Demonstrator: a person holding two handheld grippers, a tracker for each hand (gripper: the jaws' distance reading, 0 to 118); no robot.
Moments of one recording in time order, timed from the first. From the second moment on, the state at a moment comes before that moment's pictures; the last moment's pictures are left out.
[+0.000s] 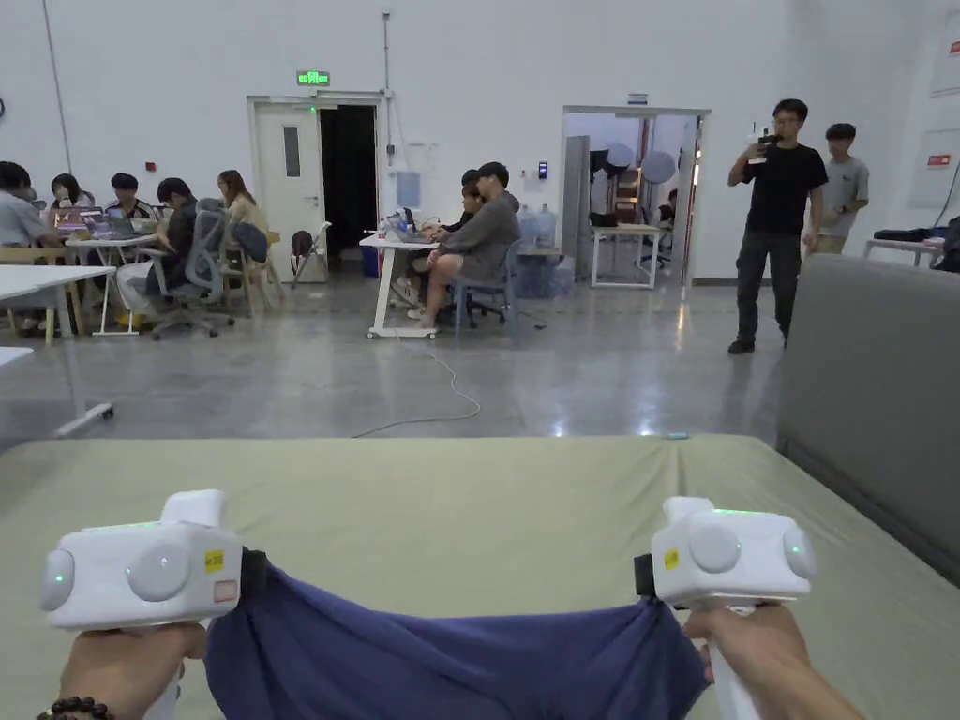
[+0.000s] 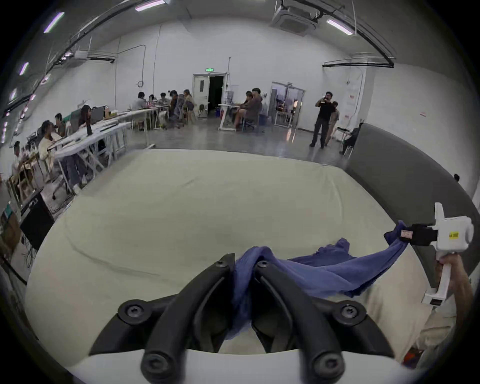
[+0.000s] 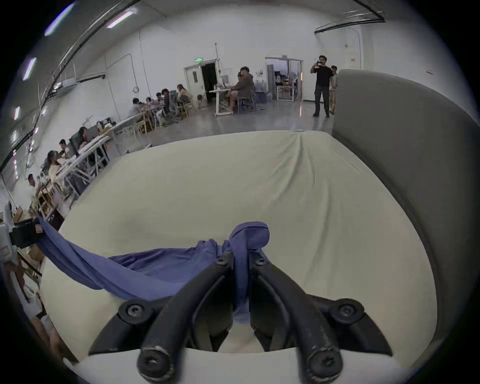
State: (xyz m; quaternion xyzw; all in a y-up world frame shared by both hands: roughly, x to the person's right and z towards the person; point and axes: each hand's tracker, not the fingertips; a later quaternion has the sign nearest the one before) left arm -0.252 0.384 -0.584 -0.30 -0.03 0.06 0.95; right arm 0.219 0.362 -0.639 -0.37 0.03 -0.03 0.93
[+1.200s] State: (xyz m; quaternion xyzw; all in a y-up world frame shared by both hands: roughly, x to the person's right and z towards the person) left arm -0.234 0.308 -0.294 -0.38 -0.07 0.03 0.92; right arm 0.269 0.302 -0.340 -0.44 0.05 0.02 0.90
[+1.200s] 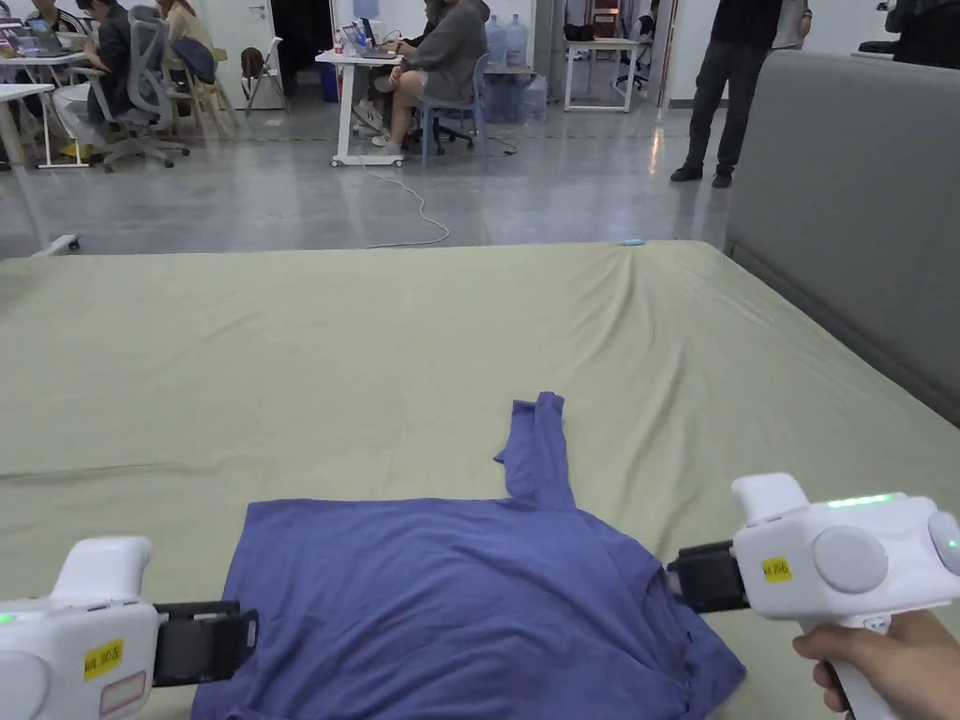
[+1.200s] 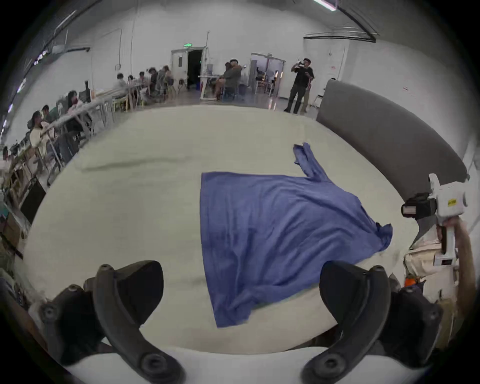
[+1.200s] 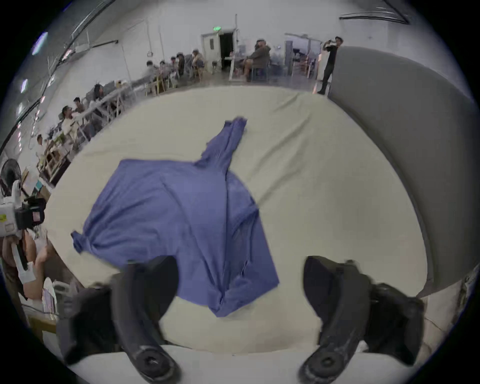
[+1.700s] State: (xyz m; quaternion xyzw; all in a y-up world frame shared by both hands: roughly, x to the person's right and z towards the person) left arm -0.227 0.289 -0.464 -0.41 -0.07 0.05 0.91; right arm 0.264 0.289 -0.362 -0.47 0.07 0.01 0.88
